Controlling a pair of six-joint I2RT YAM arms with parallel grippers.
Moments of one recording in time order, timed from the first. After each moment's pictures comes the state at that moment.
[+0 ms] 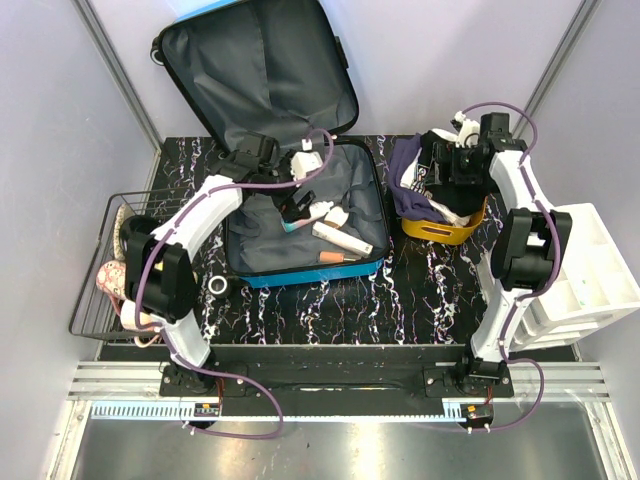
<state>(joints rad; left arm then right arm) -0.37 1.74 1.51 -0.60 0.57 0.60 -0.09 1.99 1.75 -0.71 -0.43 -0.10</state>
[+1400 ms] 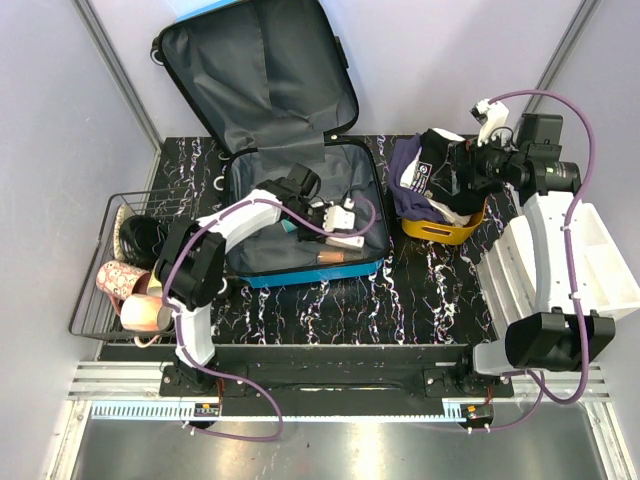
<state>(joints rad) -0.55 1.94 1.47 -0.66 0.55 1.09 -0.09 1.42 1.60 -0.80 -0.65 -0.25</state>
